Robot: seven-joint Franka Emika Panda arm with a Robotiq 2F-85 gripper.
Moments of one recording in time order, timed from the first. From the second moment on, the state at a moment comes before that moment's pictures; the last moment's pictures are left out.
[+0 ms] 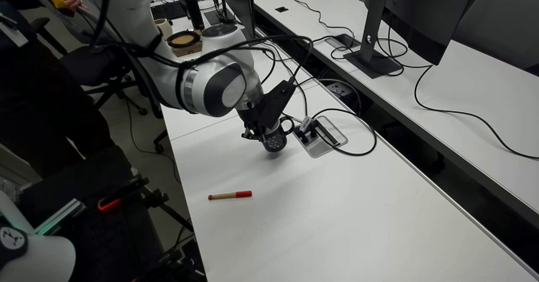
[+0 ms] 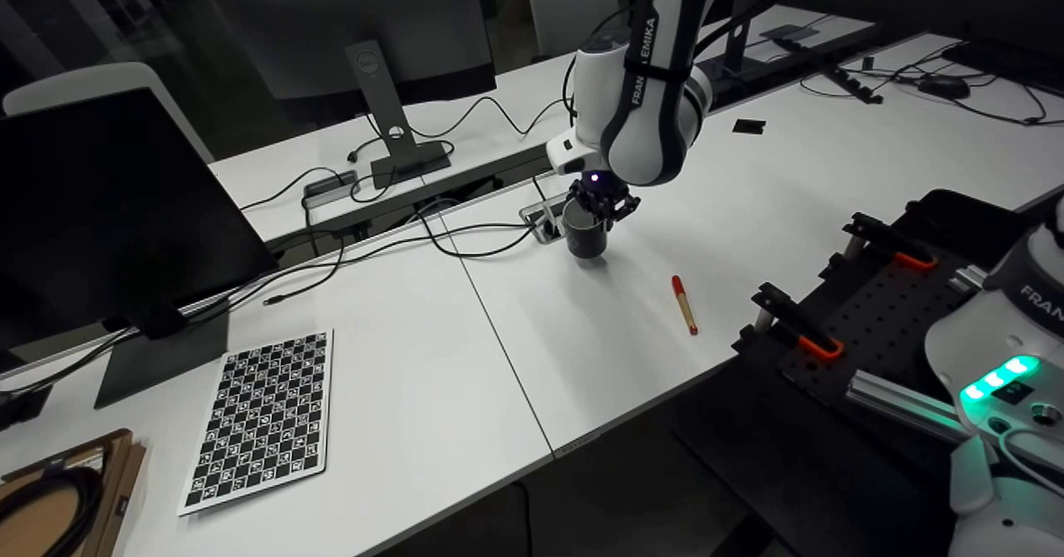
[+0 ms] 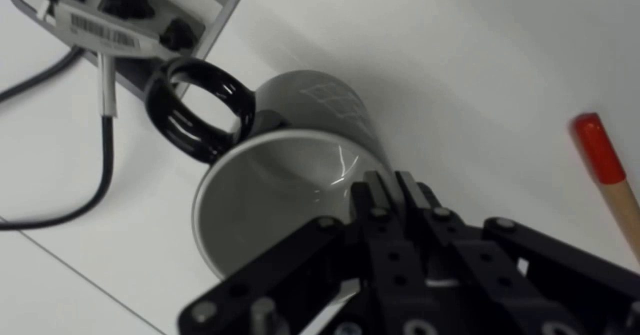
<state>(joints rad) 0.19 0.69 -0.10 -2.26 -0.34 3.10 -1.54</state>
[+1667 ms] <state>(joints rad) 0.45 0.68 -0.43 -2.22 -0.81 2.76 -0.89</state>
